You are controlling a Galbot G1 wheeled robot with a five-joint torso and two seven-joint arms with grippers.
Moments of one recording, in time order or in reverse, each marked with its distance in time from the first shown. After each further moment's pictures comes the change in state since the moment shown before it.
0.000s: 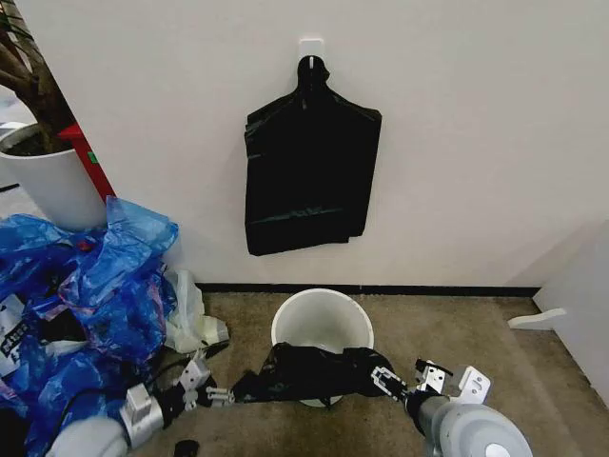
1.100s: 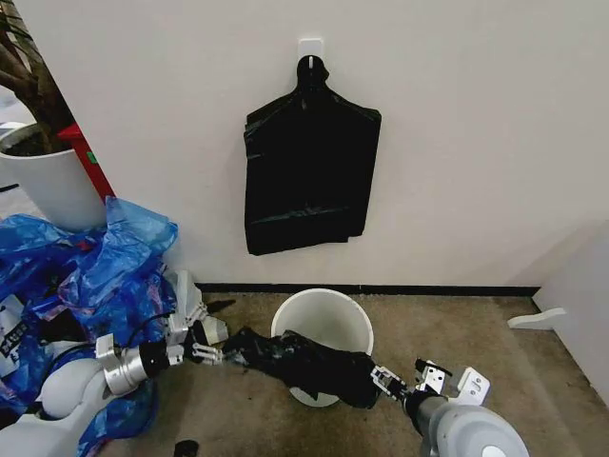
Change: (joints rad) left arm -0.090 -0.020 -0.115 0.082 -0.280 -0.005 0.277; right arm 0.002 0.014 -0.008 -0.006 -0.024 0.017 0.003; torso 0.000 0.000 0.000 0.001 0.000
